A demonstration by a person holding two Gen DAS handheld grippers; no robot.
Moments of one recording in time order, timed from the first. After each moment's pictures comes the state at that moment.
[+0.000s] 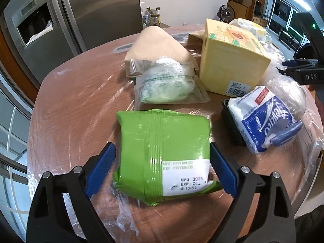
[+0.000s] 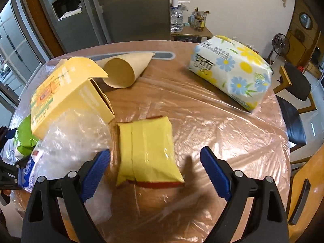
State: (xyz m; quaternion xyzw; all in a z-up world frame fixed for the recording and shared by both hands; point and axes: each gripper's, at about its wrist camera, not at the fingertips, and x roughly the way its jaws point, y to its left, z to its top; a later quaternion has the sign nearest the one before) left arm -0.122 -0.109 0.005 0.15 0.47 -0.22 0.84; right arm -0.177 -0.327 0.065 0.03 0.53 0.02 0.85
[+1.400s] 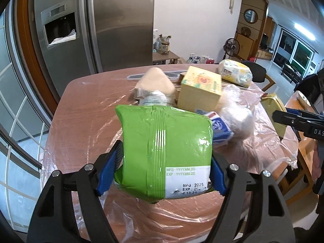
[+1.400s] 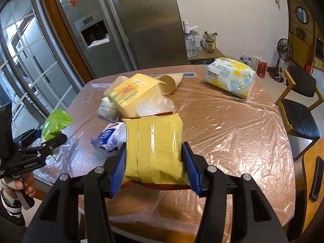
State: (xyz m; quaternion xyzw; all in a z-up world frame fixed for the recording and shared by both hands) left arm -0.205 -0.093 0.080 0.06 0.40 -0.21 0.89; right arm -0.304 -0.292 0.134 0.10 0.42 0.07 0.90
